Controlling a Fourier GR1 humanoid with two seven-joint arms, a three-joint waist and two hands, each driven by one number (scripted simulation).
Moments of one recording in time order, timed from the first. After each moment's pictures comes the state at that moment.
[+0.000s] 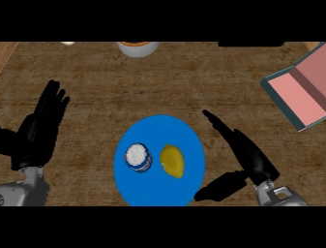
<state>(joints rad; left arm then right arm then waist) -0.12 0.19 -0.01 -1.64 0.19 0.18 0.20 -0.14 -0.20 0.37 -1.73 0.14 0.11 0.50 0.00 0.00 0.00</state>
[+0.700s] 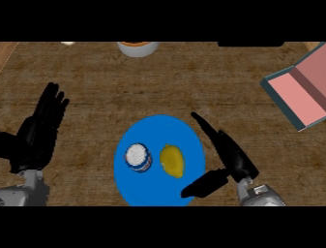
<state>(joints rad) -0.10 0.15 0.03 -1.66 0.15 0.14 0.21 -0.14 -0.06 0.35 -1.62 0.26 0.14 0.45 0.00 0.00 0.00</state>
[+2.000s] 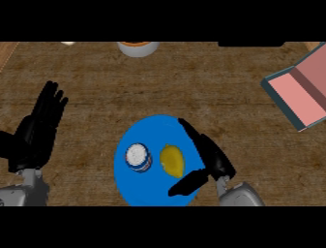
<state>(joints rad) -0.11 0.12 0.07 -1.67 0.11 0.10 0.23 -0.18 0.00 0.40 -1.42 0.36 0.06 0.38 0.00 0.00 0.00</state>
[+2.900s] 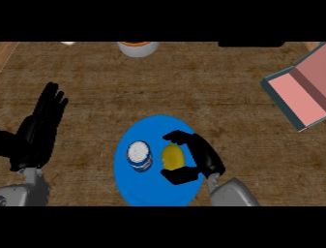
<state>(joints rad) -0.11 0.11 0.10 -1.63 0.11 0.07 0.20 -0.25 0.00 0.46 -1.26 0.37 -0.03 0.26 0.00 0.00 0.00</state>
